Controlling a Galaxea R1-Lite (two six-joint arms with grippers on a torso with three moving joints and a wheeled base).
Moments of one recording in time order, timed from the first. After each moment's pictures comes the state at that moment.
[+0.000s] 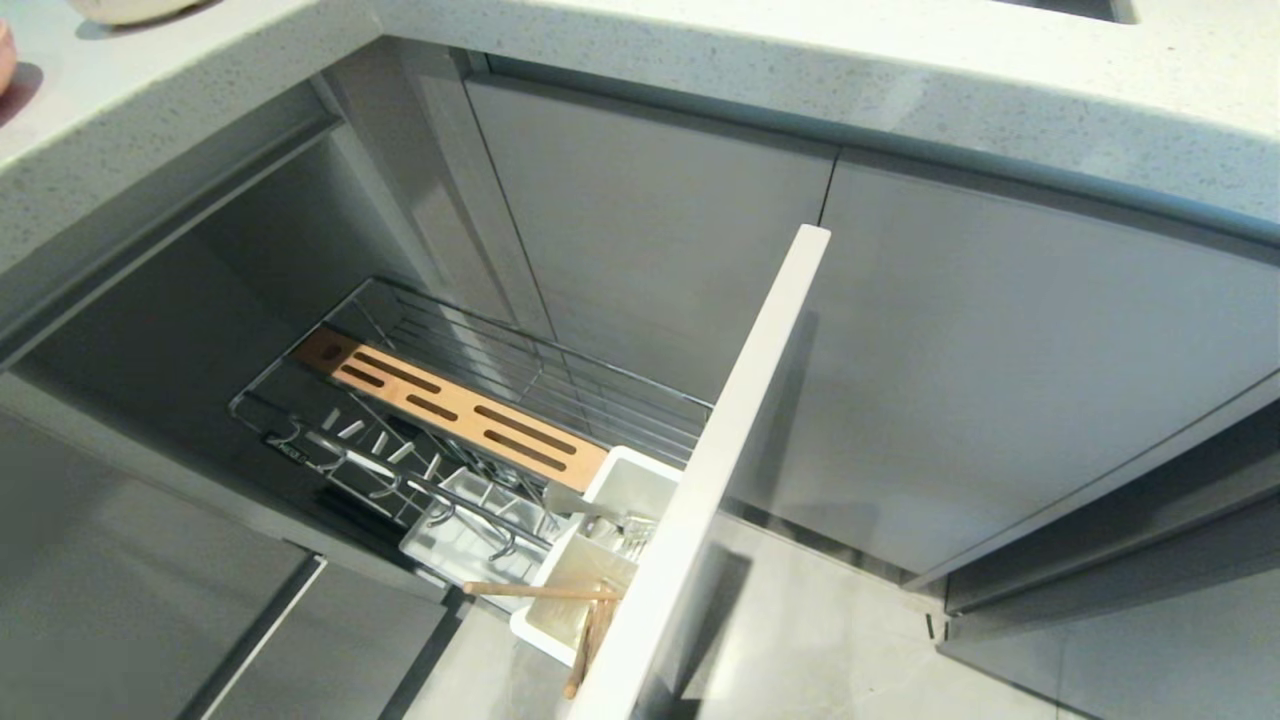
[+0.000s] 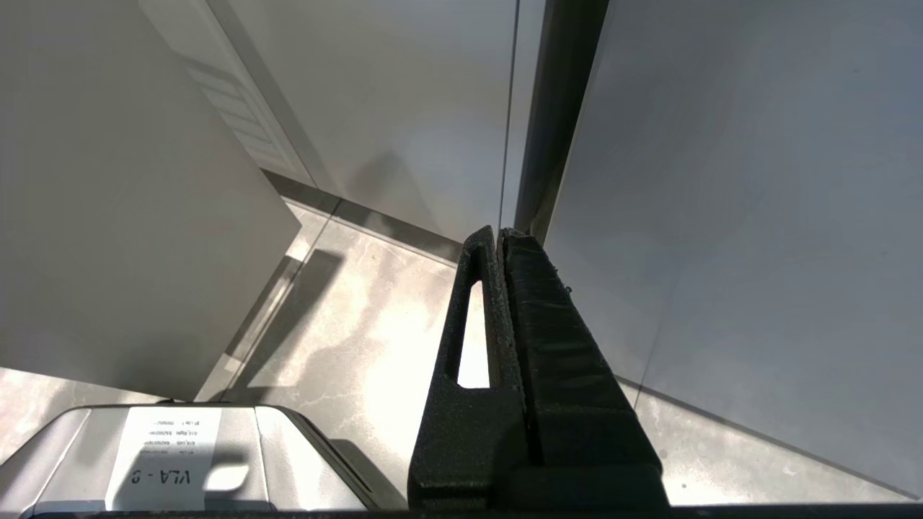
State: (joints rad) left arm 0.34 1.32 -1.92 0.85 0.09 -0.28; right arm 0.01 0.00 0.00 0.00 0.00 0.02
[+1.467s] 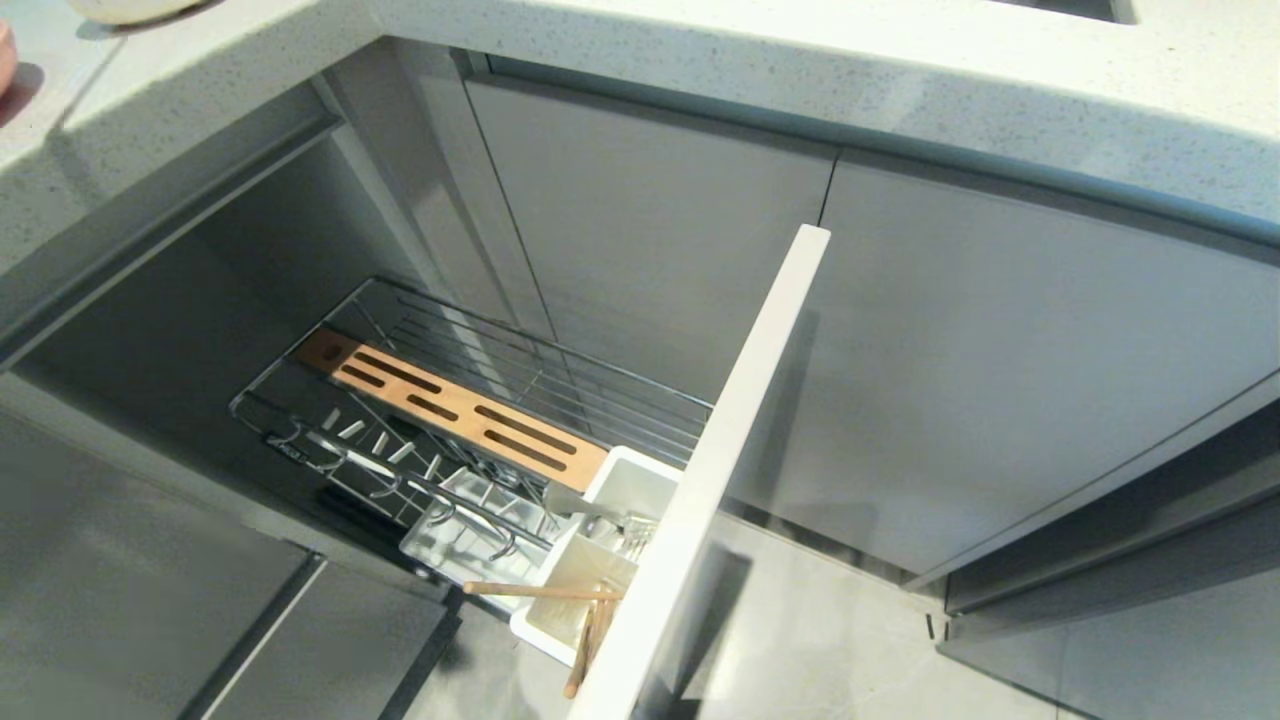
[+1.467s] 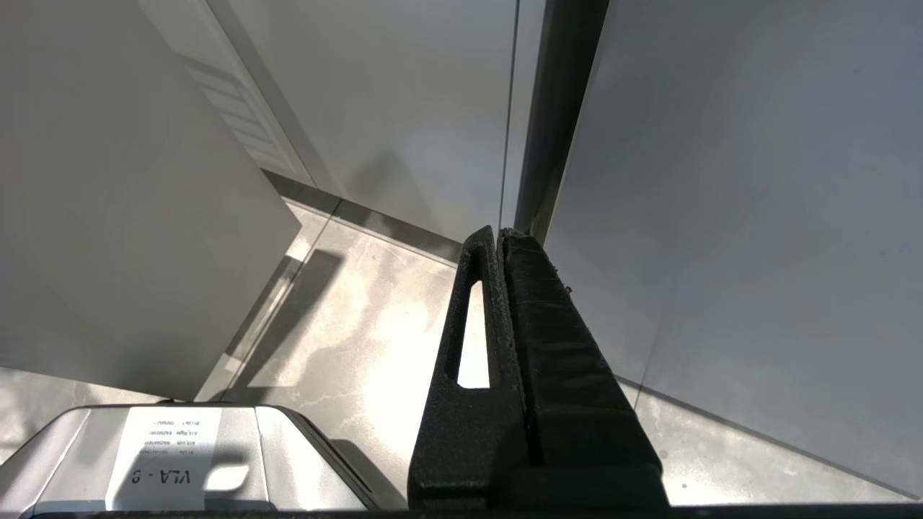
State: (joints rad) left arm -0.47 1.15 -1.86 0.68 0.35 -0.57; right arm 0.01 0.00 0.00 0.00 0.00 0.02
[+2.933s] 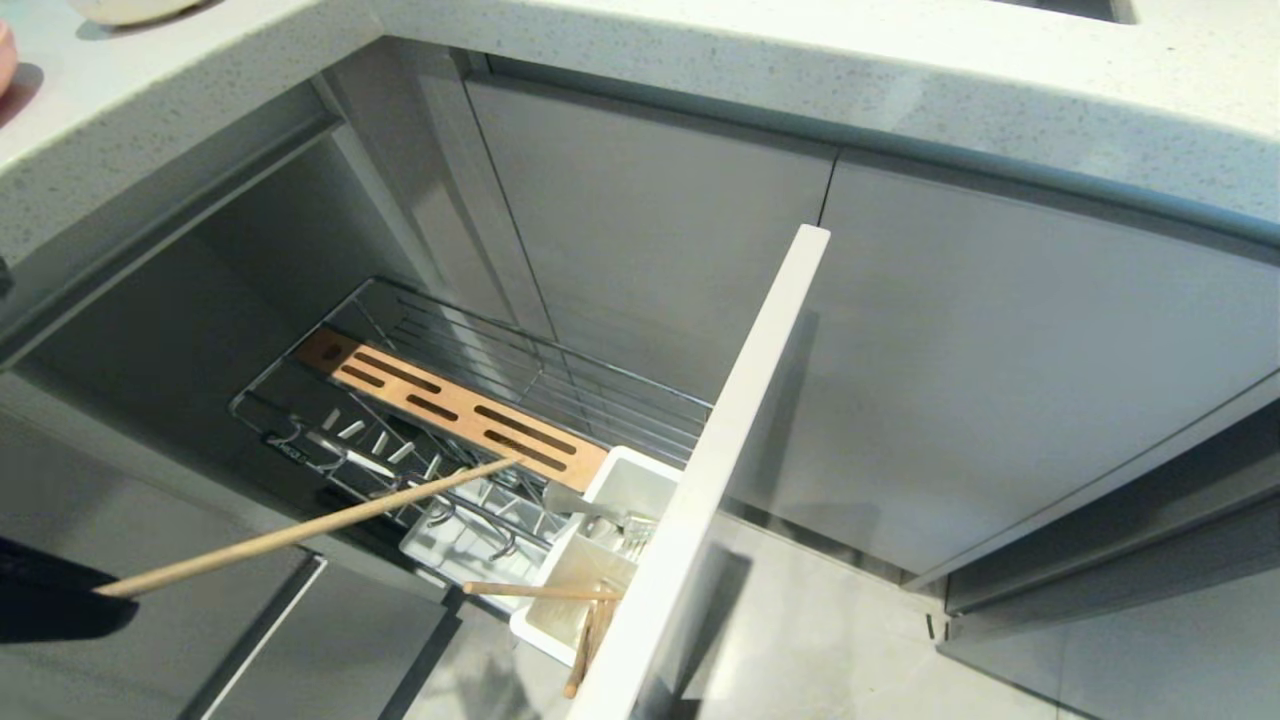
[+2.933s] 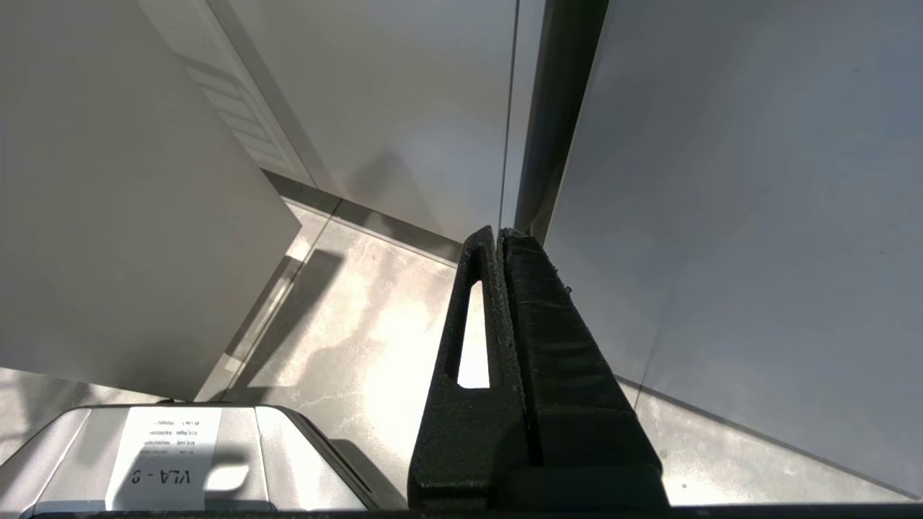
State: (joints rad) left arm -0.60 1.20 -1.66 1.37 -0.04 0.15; right arm 0.01 0.00 0.00 0.00 0.00 0.02
